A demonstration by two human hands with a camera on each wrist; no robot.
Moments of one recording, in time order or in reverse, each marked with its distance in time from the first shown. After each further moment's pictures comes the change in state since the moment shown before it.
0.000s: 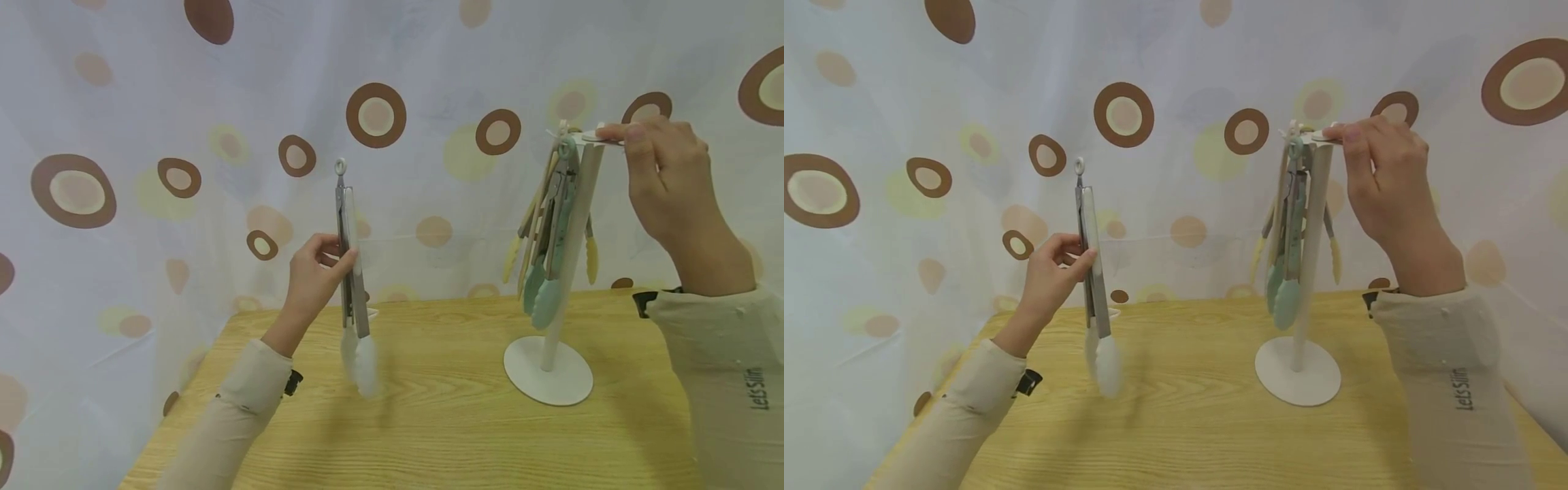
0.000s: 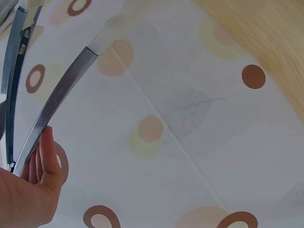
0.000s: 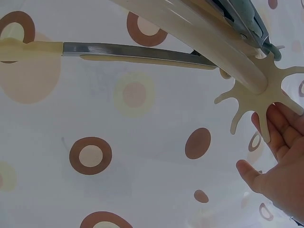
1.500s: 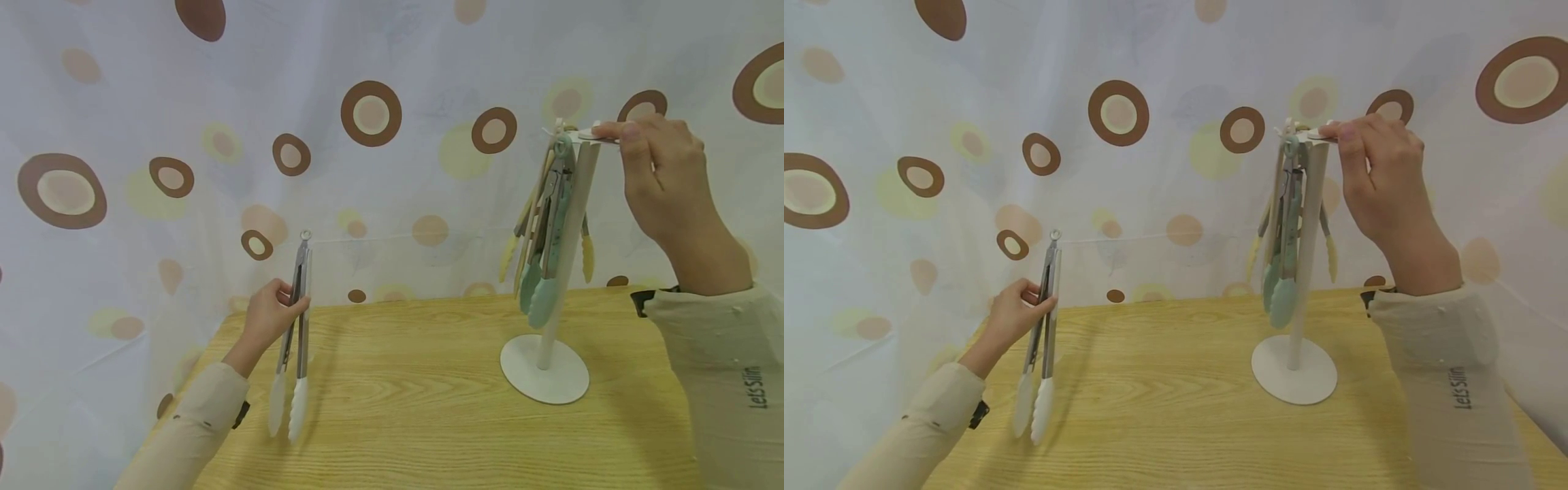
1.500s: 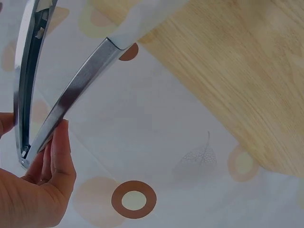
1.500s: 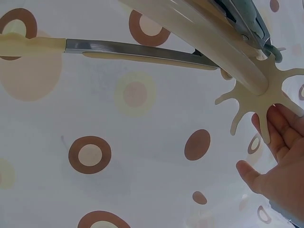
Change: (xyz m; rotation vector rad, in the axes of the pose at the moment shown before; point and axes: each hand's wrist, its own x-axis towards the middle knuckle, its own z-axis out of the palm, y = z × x) left_hand -0.024 -0.079 -0.049 0.421 -0.130 -0.272; right_hand 0.000 -0.002 -0.001 -0.019 -0.022 0.025
